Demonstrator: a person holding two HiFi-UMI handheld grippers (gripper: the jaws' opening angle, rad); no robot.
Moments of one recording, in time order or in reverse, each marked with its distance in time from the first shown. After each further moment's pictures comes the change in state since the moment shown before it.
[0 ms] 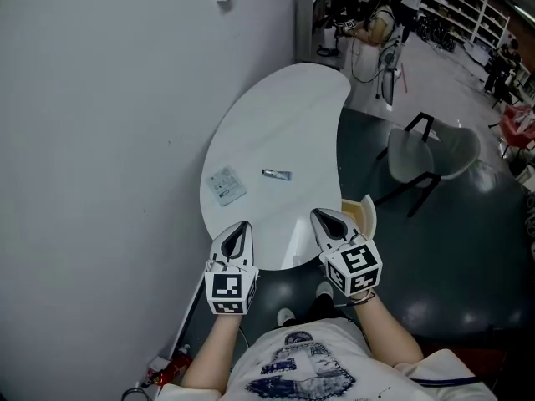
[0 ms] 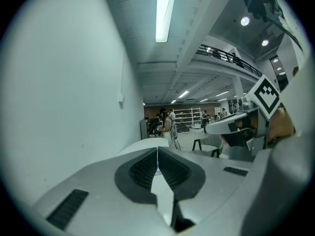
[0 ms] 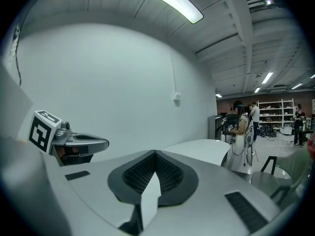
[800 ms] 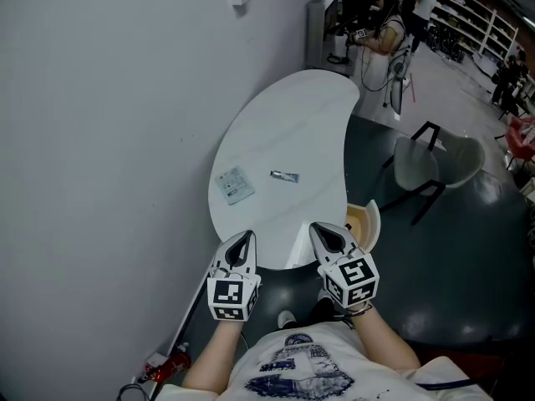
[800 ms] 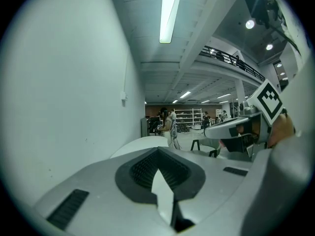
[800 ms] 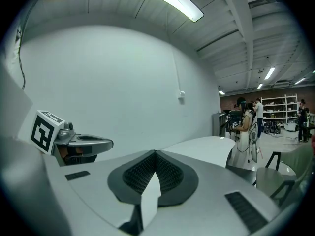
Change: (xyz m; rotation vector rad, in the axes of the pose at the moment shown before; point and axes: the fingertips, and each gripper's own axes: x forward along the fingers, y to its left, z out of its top) left arm -0.031 -0.002 -0.011 -0.050 0.014 0.005; right arm -0.013 0.036 -0.013 0.016 0.013 0.046
